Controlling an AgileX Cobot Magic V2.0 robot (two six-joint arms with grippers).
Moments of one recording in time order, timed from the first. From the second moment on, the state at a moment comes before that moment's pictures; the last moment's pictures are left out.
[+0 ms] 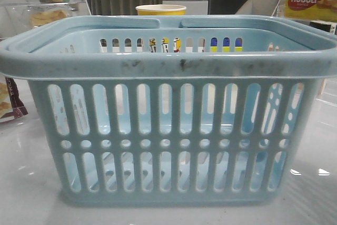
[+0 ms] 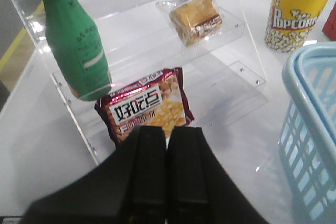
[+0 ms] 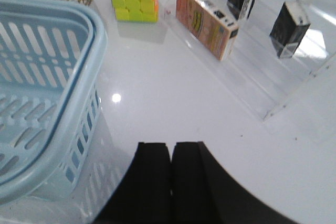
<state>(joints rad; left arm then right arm) -0.02 0.58 -0.79 -0.01 0.78 0.07 0.08 0.65 -0.78 0.01 0.79 -0.01</state>
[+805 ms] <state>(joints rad) -0.02 0.61 -0.76 -0.02 0.77 0.07 0.08 0.92 -0.79 -0.01 0.82 -0.01</state>
